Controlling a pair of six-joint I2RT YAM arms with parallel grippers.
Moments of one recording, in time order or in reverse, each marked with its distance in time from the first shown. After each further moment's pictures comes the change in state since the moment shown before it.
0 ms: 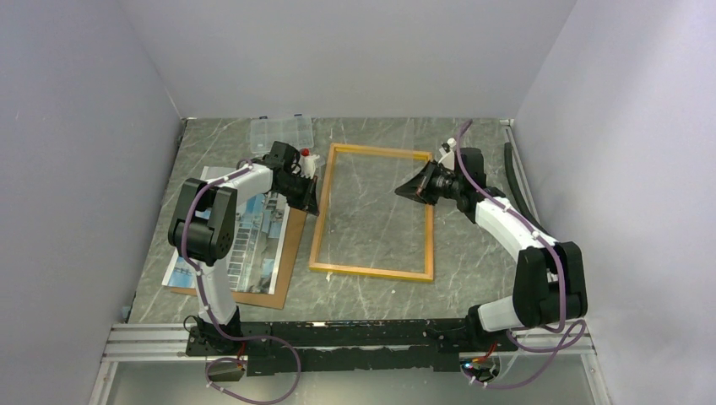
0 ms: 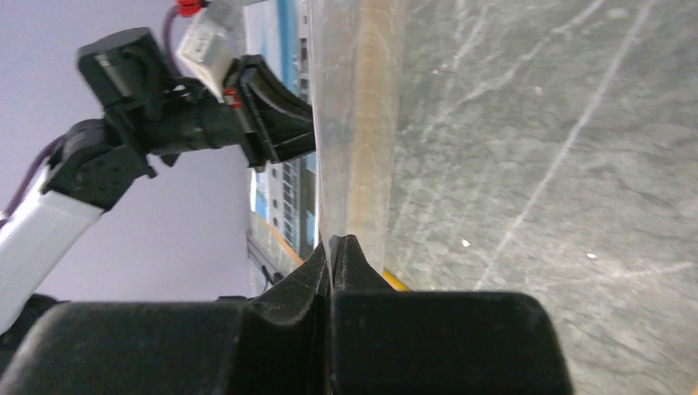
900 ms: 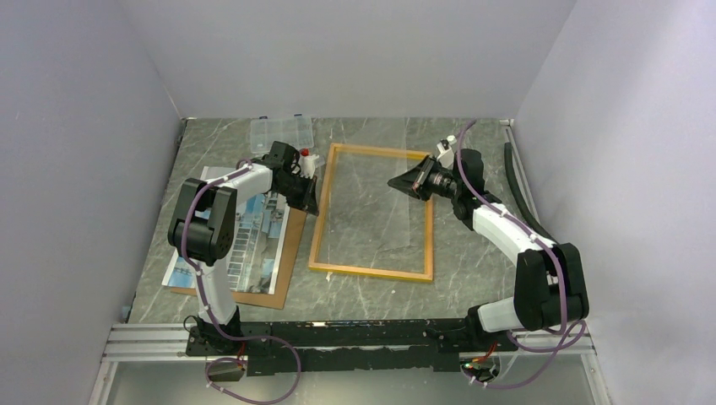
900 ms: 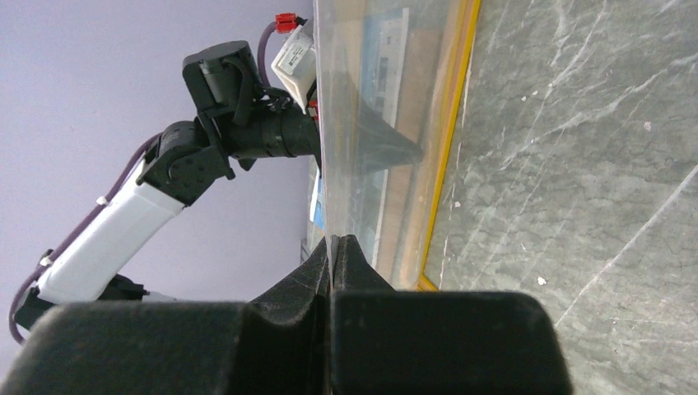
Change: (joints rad) left arm 0.002 0.000 0.000 -0.002 0.000 0.000; right arm 0.032 -0.018 -0.066 0.293 -0.062 0.195
